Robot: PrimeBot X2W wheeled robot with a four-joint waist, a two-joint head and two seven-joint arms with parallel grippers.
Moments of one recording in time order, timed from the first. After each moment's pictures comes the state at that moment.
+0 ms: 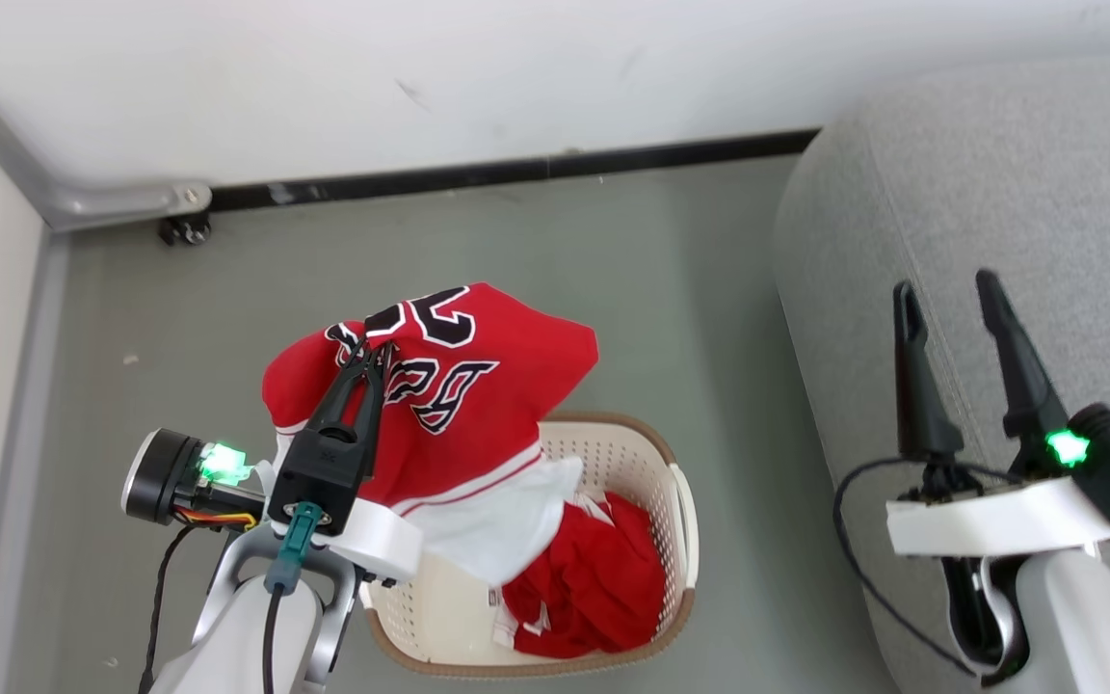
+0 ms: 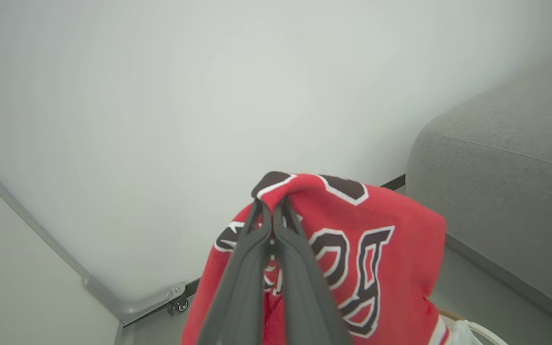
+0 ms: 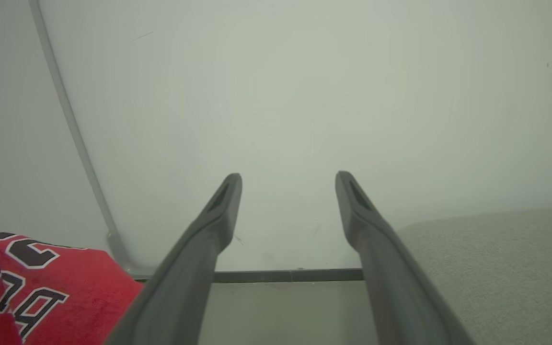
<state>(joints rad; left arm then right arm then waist) -0.38 0.20 -0.40 0.34 -0.01 0.19 -0.25 -0.21 -0.07 0.01 0.15 0.22 0.12 -0.26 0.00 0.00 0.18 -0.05</state>
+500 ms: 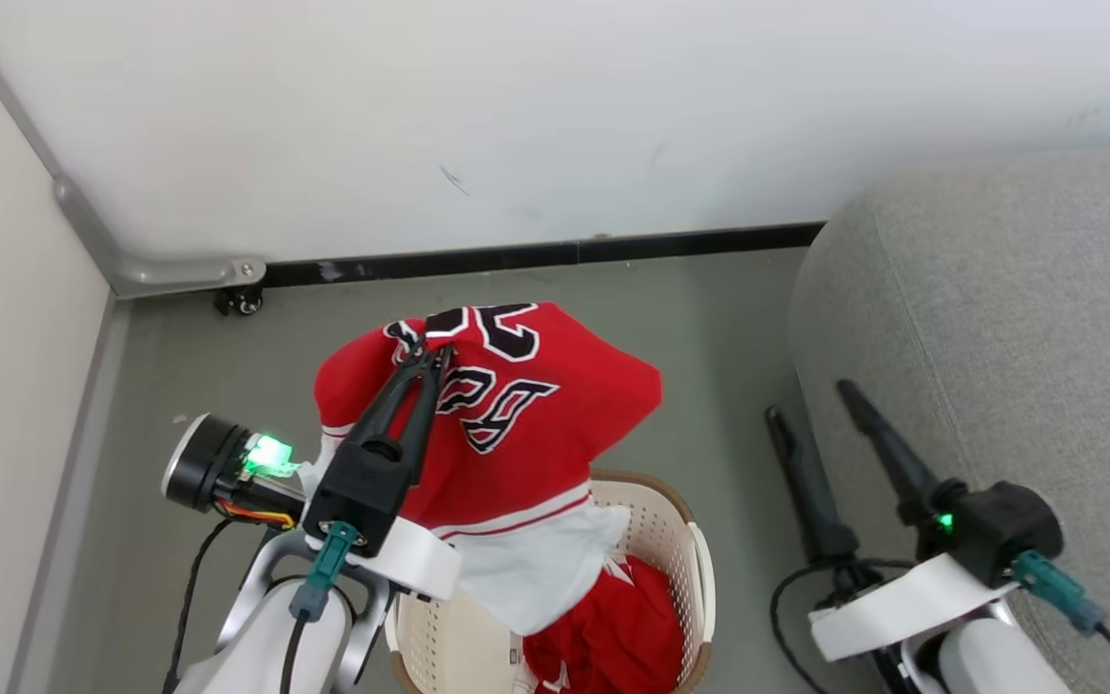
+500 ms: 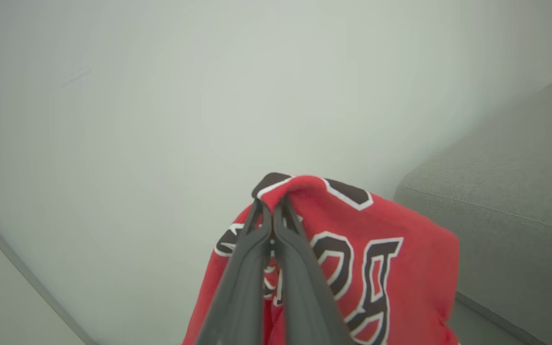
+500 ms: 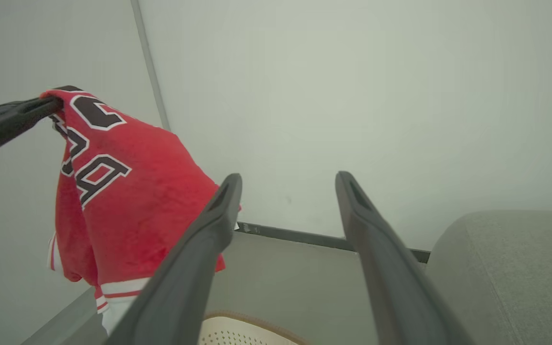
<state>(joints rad) -0.37 0.20 -0.46 0.25 0.00 0.14 -0.25 -0.14 -0.14 0.23 0.23 0.23 0.12 -0.24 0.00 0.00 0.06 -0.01</state>
